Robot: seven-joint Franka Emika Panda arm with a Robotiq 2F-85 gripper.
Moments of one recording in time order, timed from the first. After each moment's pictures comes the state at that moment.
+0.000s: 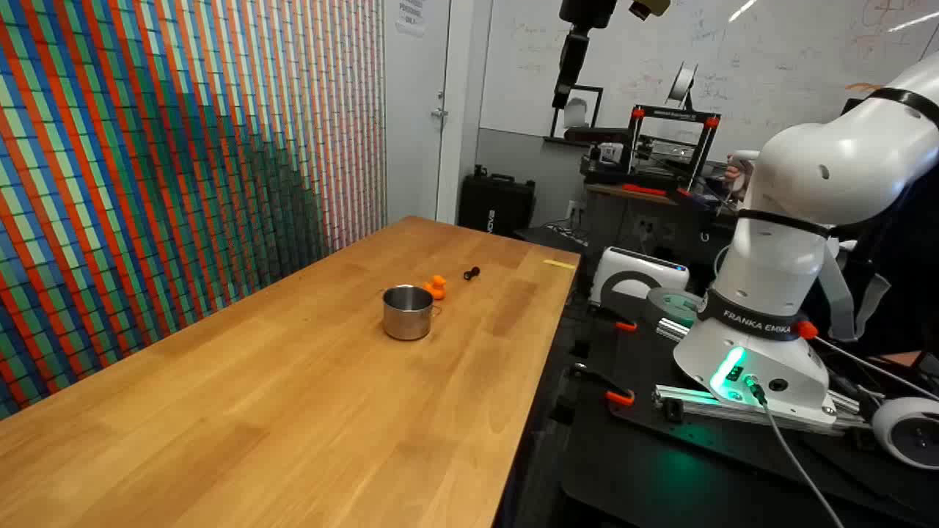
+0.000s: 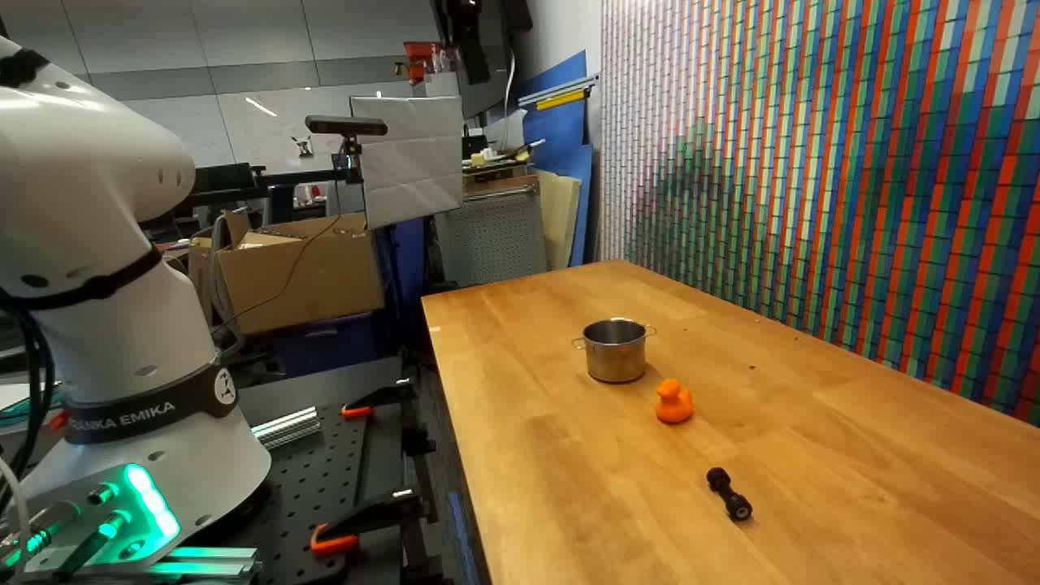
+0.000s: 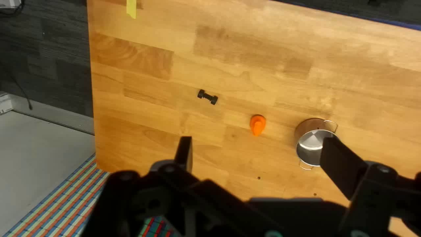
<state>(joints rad) -0.01 -0.76 -0.02 -2.52 -0.23 1.93 -0.21</state>
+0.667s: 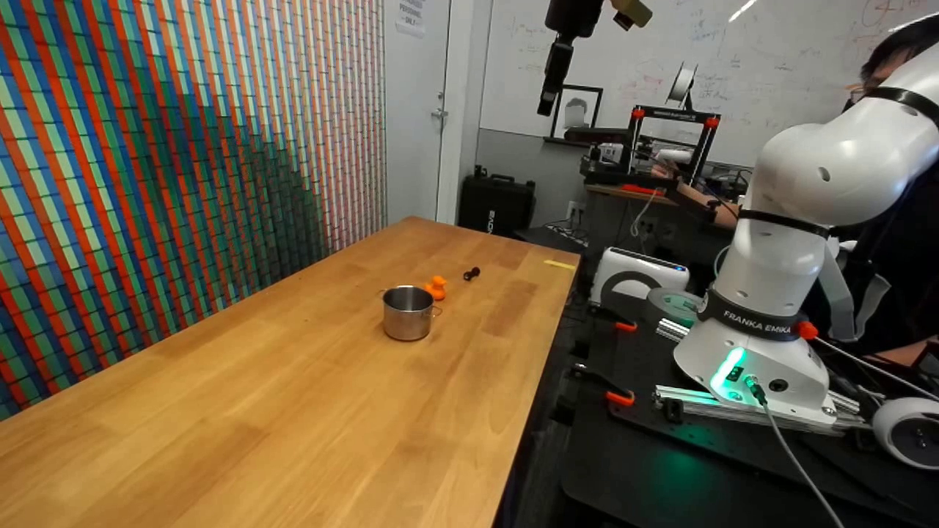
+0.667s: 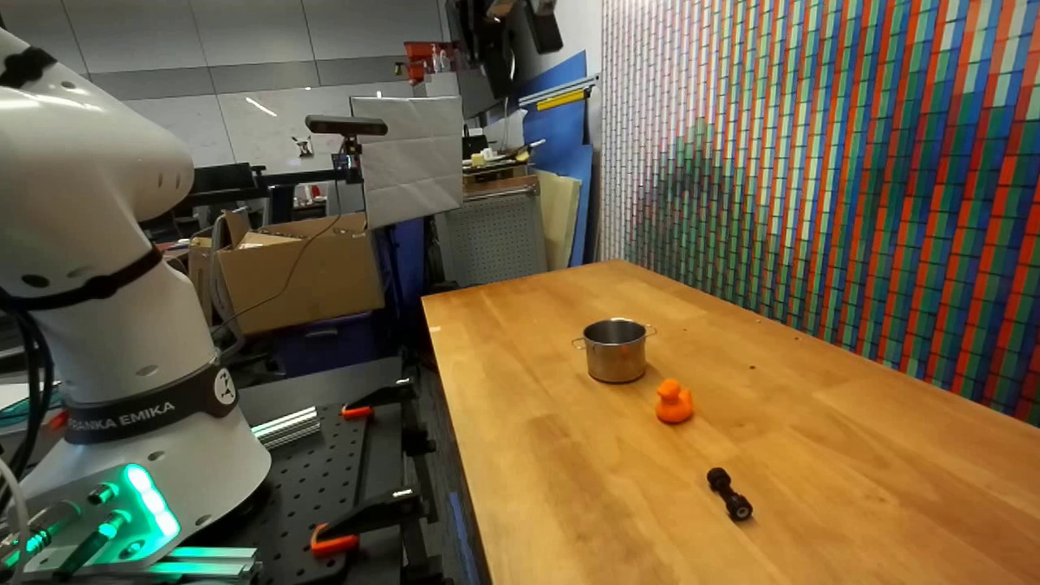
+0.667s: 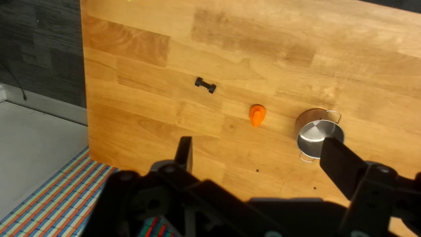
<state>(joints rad) 0.00 -0.68 -0.02 -2.52 -0.23 2.02 -0.21</state>
